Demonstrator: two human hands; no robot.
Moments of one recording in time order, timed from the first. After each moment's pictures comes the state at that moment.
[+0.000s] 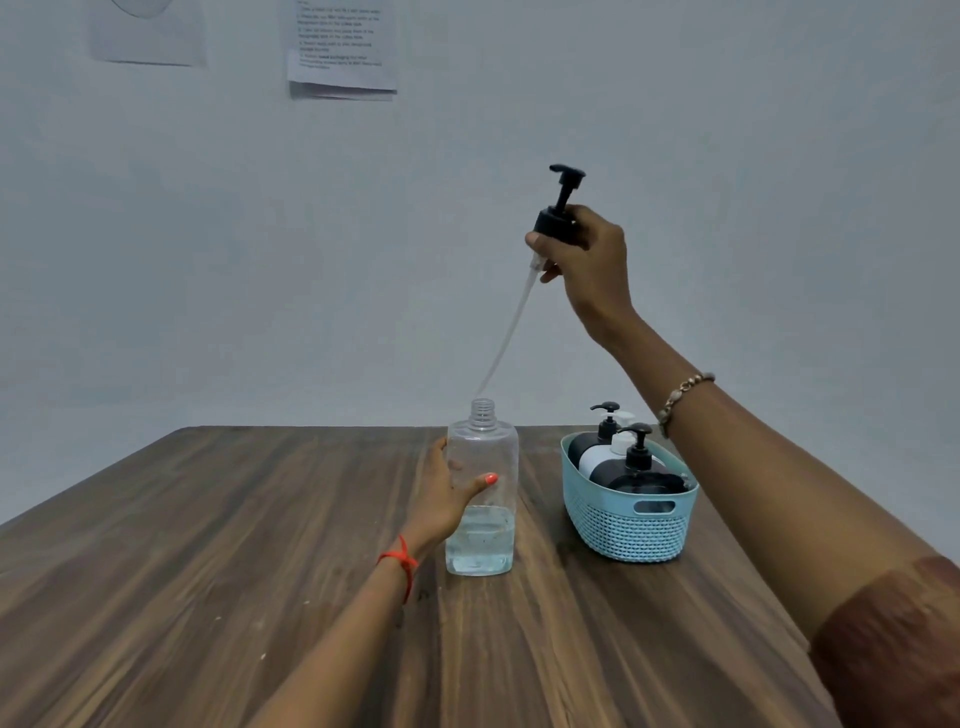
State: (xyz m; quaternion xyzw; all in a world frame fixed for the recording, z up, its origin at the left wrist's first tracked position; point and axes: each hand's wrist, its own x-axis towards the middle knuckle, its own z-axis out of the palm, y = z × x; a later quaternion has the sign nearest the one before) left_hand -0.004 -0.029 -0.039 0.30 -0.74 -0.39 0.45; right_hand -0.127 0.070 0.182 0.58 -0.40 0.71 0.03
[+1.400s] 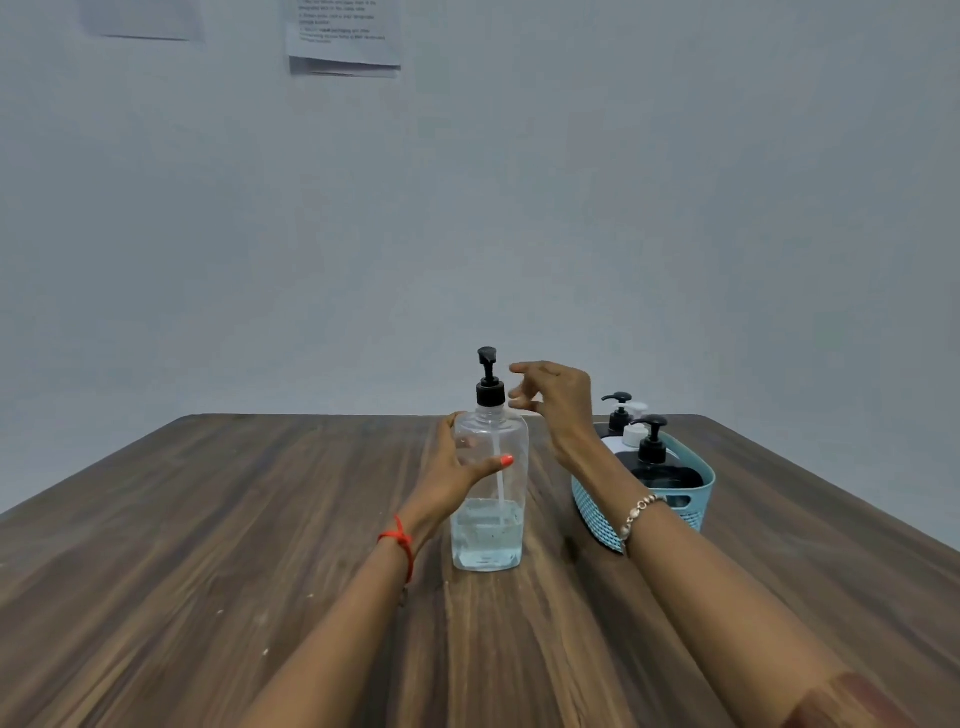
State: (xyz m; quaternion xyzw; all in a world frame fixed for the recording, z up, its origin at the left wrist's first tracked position) left_hand -0.004 -0.029 -0.021 0.26 -0.72 -0.48 0.42; right_hand -0.119 0.038 0.057 0.44 -0.49 0.73 -0.18
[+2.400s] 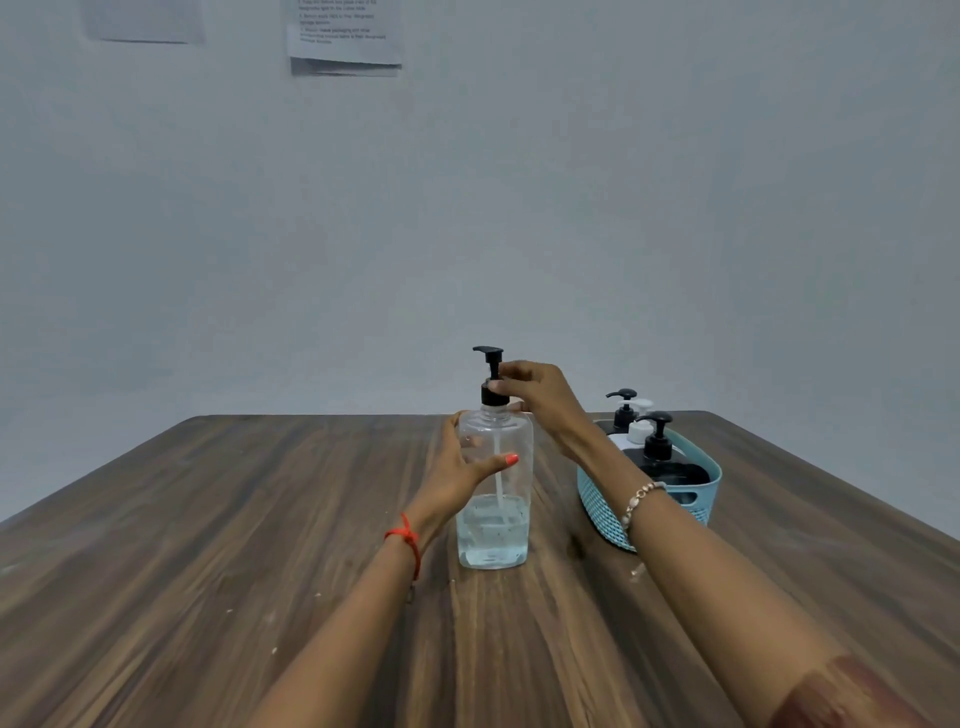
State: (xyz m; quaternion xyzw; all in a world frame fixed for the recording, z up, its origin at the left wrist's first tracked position) left_hand -0.005 -0.028 -0.020 0.27 -0.72 -0.49 0.42; right_hand -0.126 0.025 0.056 0.57 -0.55 0.58 -0.19
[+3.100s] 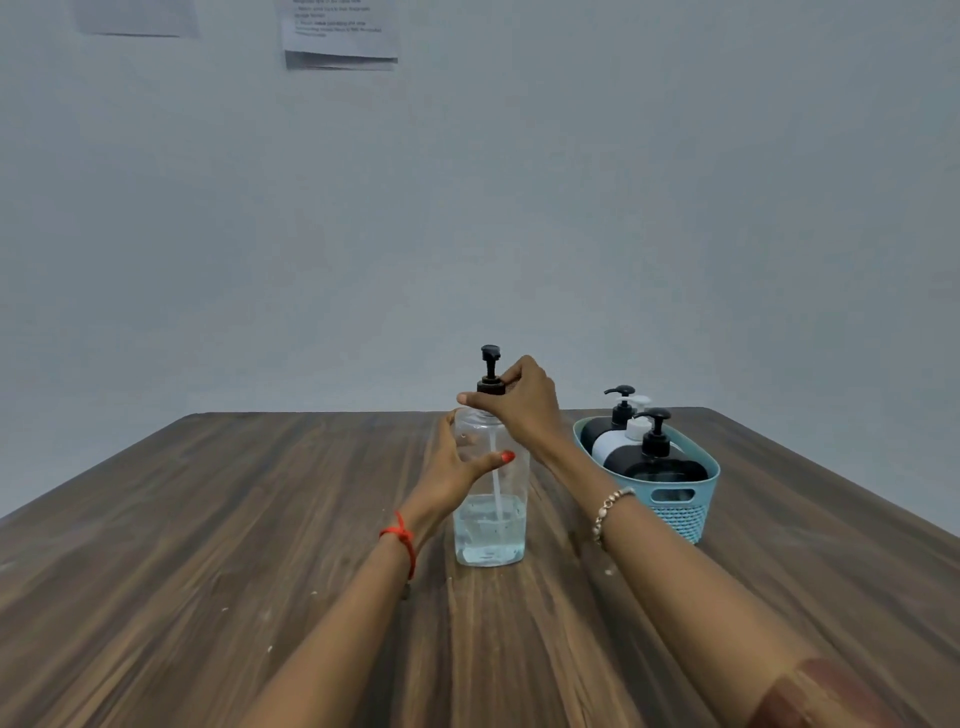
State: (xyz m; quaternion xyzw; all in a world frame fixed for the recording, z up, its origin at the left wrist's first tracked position) left_hand -0.006 -0.029 -0.022 0.26 -0.71 -0.48 0.44; right_hand -0.105 0.019 0.045 0.53 -0.60 0.59 -0.09
